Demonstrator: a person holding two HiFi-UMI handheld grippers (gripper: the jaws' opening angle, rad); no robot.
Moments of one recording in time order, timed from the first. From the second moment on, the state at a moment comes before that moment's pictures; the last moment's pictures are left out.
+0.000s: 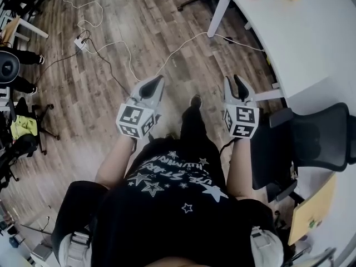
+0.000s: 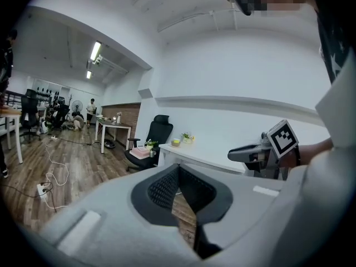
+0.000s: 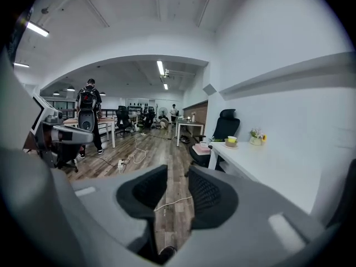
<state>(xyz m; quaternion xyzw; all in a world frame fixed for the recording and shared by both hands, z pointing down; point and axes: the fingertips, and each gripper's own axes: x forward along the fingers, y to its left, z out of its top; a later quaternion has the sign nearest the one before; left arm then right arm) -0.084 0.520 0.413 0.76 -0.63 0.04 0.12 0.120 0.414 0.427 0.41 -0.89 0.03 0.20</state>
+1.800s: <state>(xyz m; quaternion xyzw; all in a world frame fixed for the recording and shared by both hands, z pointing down) -0.075 -0.032 0.436 0.84 -0.53 0.07 0.13 0.128 -0.091 0.473 0.49 -0.83 0.13 0.23</state>
